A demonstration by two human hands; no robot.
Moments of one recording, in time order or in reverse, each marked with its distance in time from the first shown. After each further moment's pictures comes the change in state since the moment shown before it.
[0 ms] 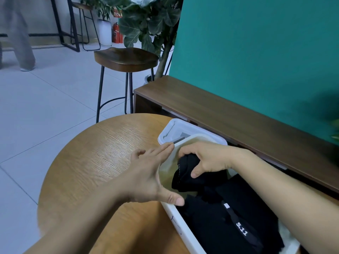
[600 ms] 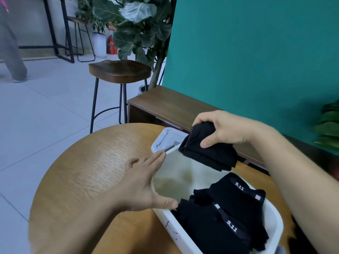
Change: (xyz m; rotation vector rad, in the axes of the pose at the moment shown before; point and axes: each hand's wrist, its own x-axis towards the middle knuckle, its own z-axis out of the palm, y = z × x) left_hand 0.003 0.001 0.004 0.091 0.035 -0.008; right_hand -0.053 -0.012 -0.080 0.035 0.351 0.083
